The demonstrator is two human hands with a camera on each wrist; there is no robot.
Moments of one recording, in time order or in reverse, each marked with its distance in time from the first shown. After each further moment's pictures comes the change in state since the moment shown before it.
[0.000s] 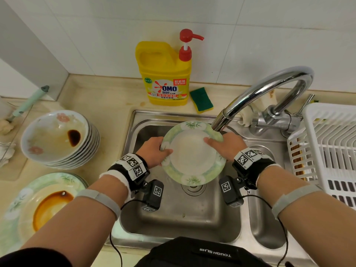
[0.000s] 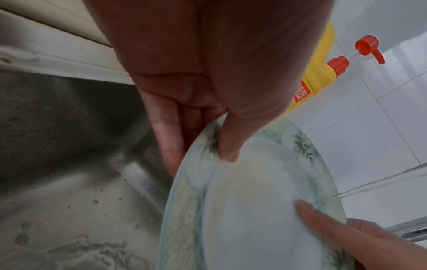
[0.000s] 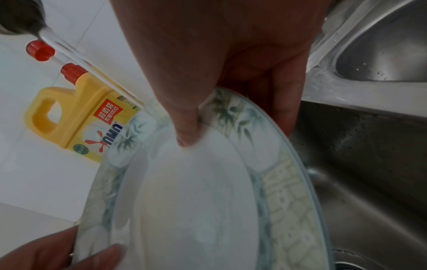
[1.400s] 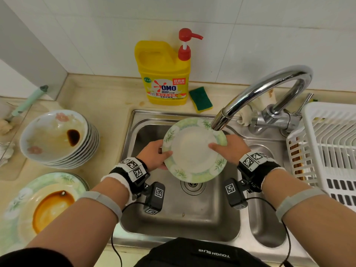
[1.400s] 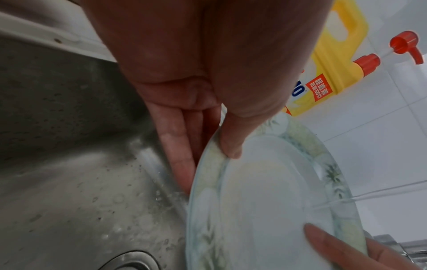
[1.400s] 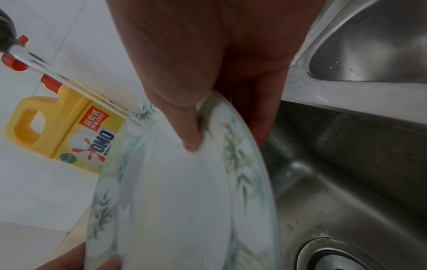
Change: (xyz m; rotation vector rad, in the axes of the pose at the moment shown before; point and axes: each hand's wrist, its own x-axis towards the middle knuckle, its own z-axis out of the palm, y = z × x) left_hand -0.007 -0.007 0.011 -0.310 -0.075 -0.051; right_hand -0.001 0.023 0.006 0.123 0.018 -0.117
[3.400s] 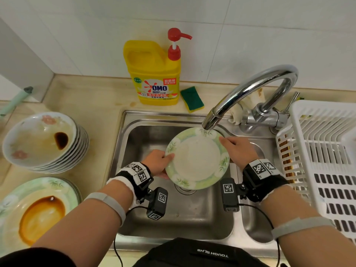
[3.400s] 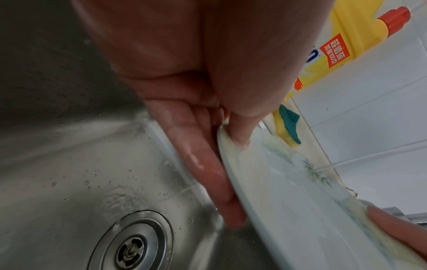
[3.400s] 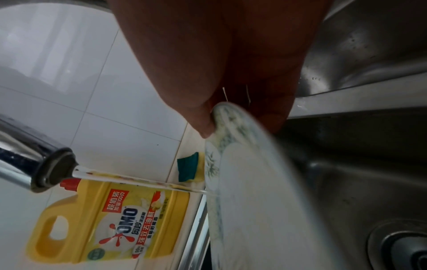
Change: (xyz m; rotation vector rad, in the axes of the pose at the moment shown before) left_hand 0.011 -0.005 0.036 -0.074 -0.047 -0.284; right_hand -0.028 0.017 -0.010 0.357 0.201 0.115
